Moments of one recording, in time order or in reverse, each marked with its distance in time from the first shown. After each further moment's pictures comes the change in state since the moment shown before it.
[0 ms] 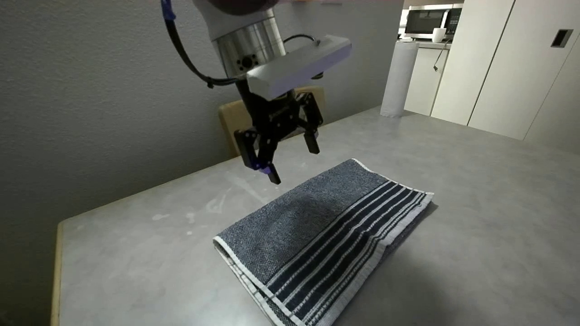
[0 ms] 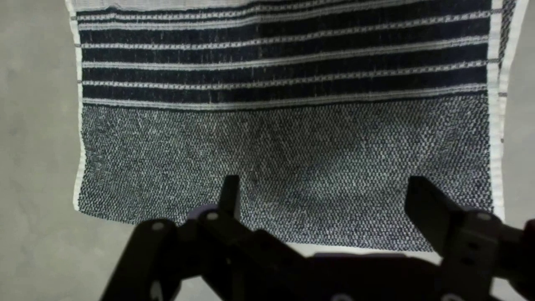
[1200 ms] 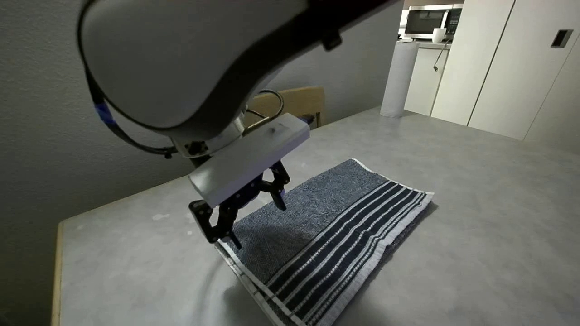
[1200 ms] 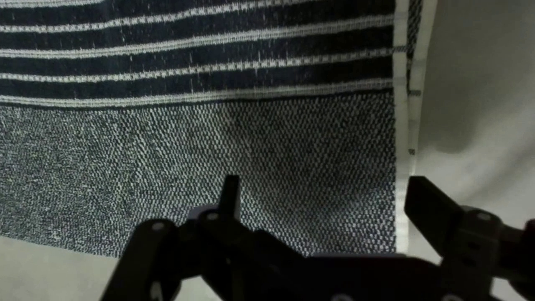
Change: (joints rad) arm 0.116 0.178 0.001 0.127 -0.018 0.093 0.112
